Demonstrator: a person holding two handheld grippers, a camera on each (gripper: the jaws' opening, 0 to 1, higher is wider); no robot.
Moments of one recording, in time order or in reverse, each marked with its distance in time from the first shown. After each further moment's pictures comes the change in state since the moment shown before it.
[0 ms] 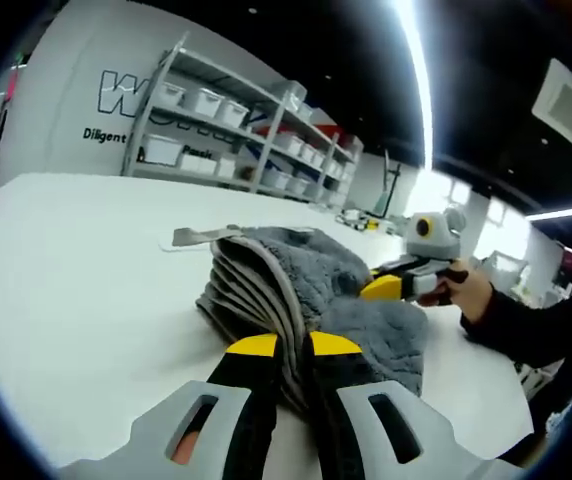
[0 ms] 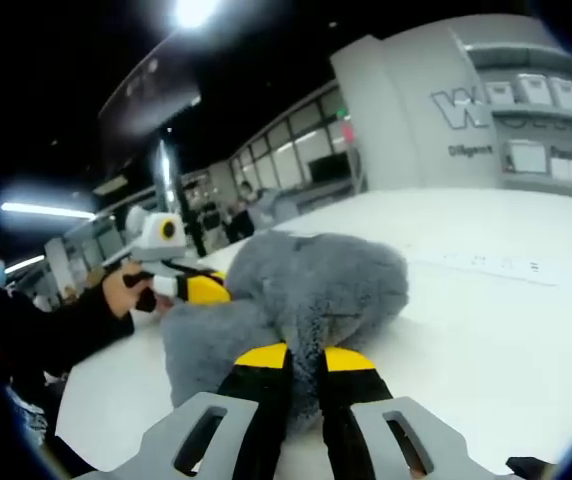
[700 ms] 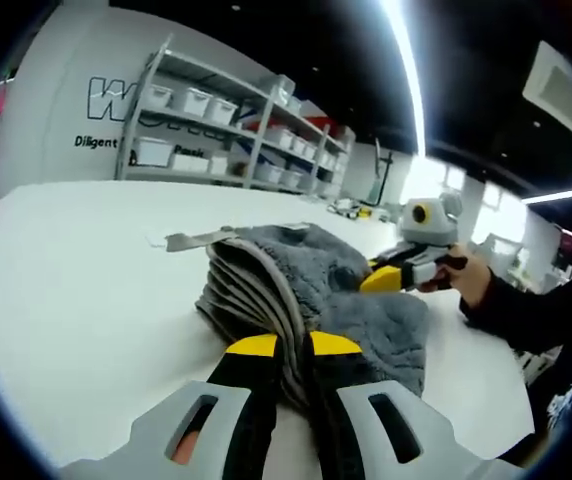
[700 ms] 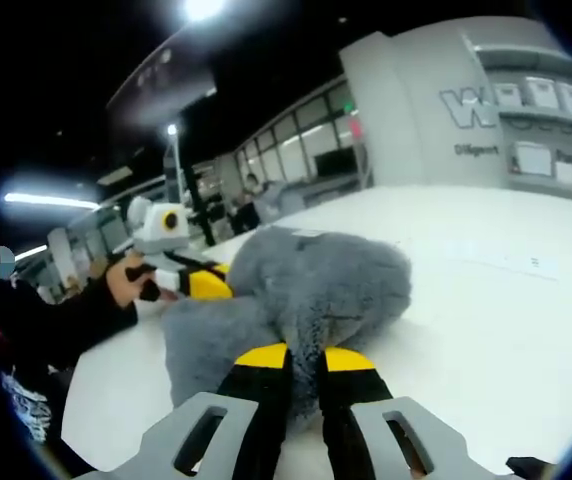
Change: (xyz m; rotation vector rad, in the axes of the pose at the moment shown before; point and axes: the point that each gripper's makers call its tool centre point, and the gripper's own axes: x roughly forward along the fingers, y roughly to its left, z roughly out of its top) left arm -0.012 -0.019 -0.010 0.057 0.030 -0.009; right arm -0.015 0.021 -0.012 -0.025 0.025 0.012
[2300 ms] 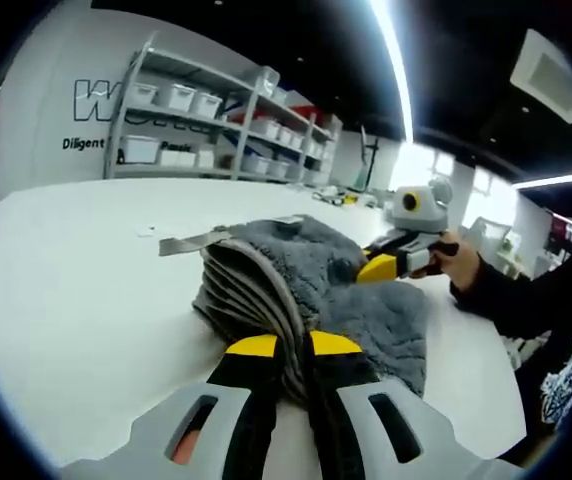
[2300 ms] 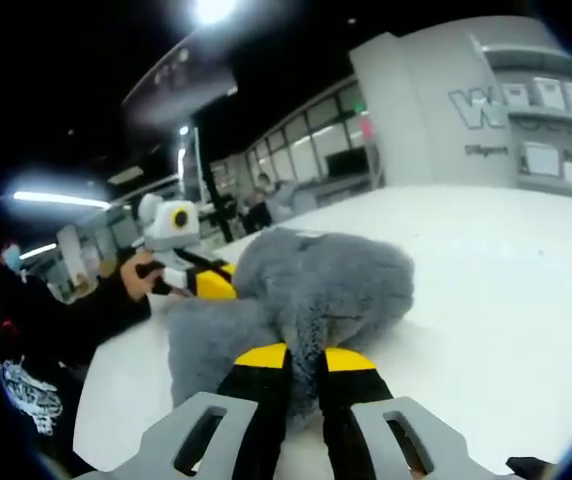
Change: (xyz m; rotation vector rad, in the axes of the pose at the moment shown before) left arm -0.021 -0.027 -0.015 0.038 0.045 -0.036; right arm -0.017 0.032 -0.012 -0.006 -0.002 0.046
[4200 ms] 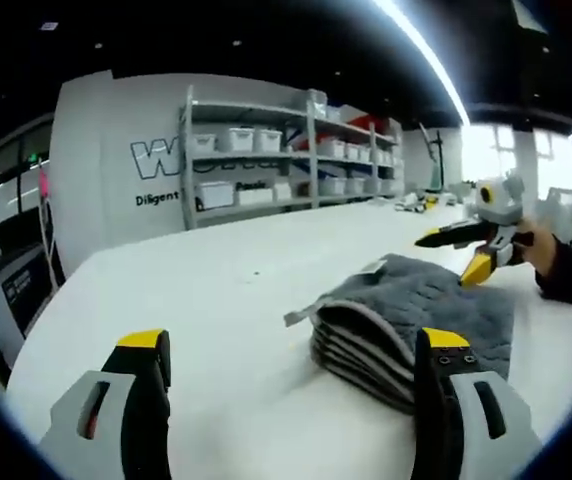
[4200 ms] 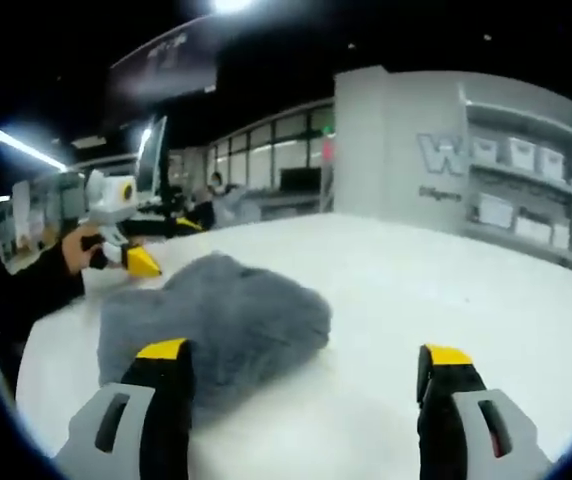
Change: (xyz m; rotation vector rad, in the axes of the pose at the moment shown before) left arm -0.038 0.068 0.038 0.174 -0.107 0.417; right arm -0.021 -0.060 0.022 -0.155 -0.058 -0.299
